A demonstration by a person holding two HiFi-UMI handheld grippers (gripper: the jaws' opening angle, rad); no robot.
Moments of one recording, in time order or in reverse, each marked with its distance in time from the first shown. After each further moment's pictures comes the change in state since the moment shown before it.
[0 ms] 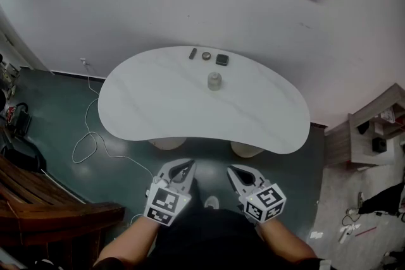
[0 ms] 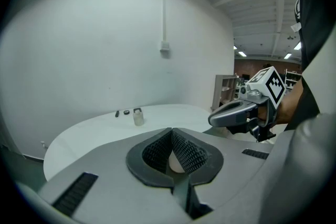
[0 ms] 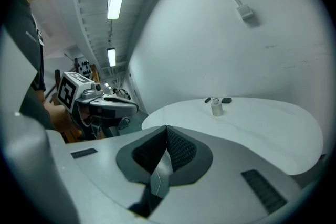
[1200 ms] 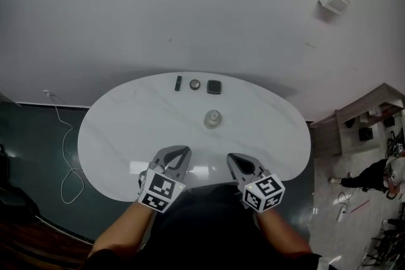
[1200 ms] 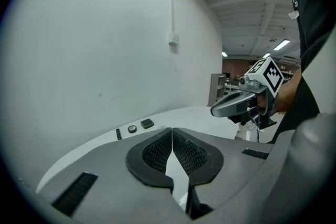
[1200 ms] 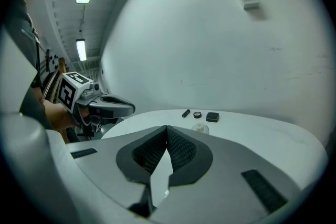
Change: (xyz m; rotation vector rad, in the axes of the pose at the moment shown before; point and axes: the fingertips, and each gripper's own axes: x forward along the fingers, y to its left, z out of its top) left arm 0.163 0.232 0.056 0.123 -0.016 -0.213; right arm 0.199 -0.134 0.108 0.027 0.009 -0.258
